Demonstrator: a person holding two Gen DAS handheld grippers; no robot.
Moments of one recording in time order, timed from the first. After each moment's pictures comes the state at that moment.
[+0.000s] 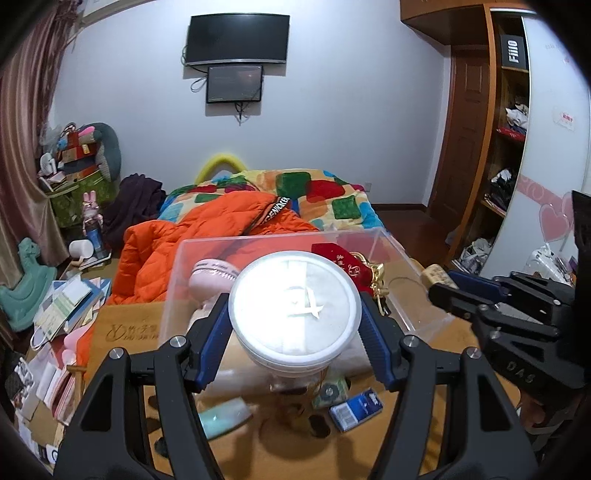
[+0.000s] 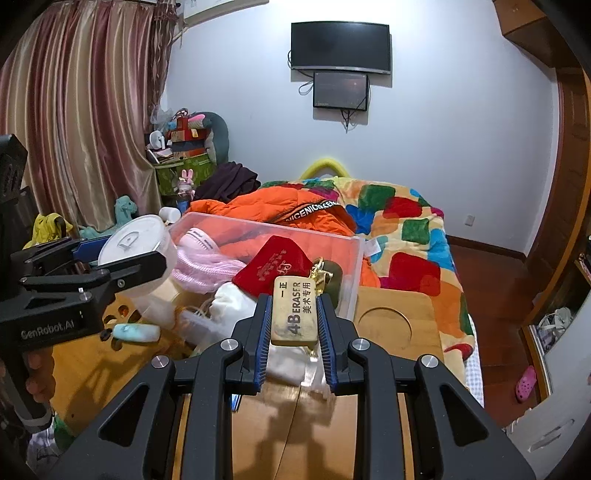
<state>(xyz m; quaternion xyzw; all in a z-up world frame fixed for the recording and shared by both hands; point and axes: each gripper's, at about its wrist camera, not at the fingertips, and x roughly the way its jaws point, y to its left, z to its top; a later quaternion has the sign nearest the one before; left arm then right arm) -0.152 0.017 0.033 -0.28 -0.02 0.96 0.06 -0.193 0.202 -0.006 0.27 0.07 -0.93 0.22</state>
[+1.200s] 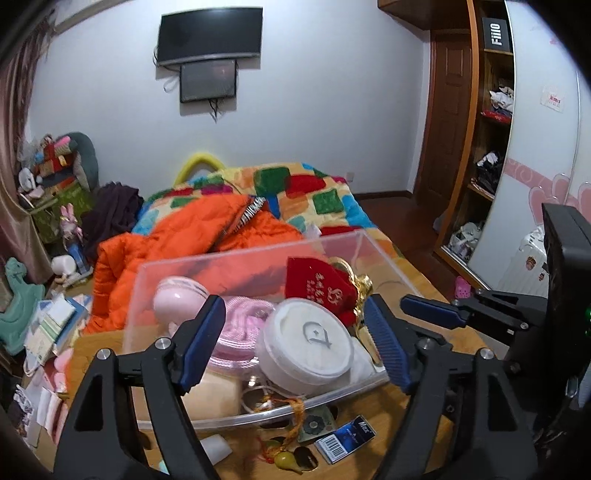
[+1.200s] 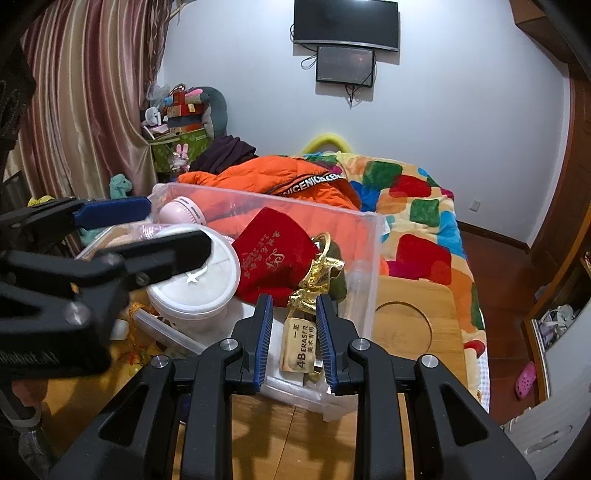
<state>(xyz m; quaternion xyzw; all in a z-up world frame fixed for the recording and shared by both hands) -0.180 0.041 0.041 -0.28 0.01 0.96 0.09 -0.225 0.190 -0.031 0.31 0.09 -0.92 0.22</state>
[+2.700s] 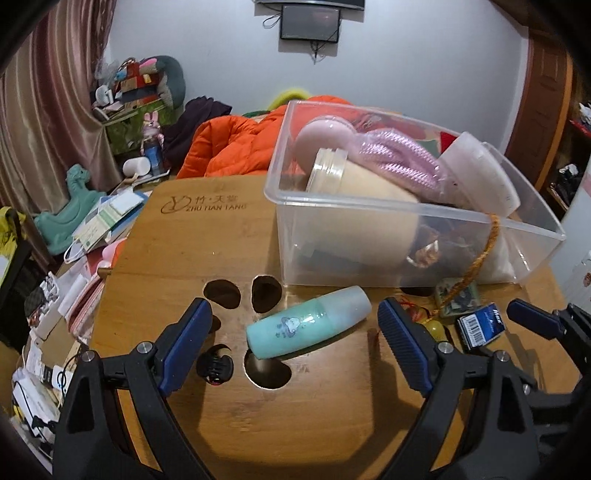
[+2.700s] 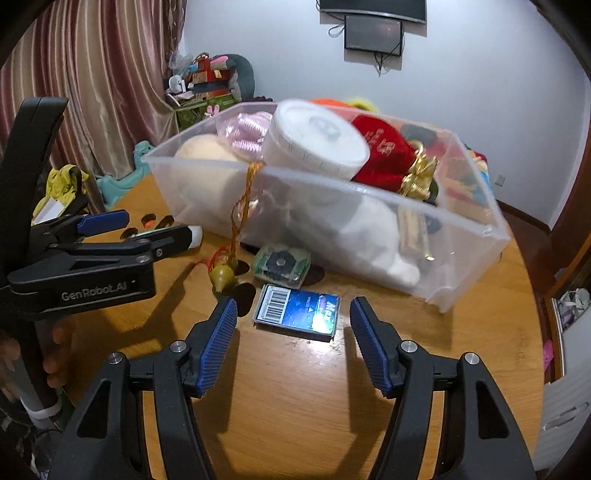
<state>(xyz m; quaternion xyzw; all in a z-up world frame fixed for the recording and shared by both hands) -0.134 -0.035 -0.061 -0.38 -0.06 0.92 -0.08 -0.168 0.150 -0.095 0.37 0.10 -0.89 0.26</state>
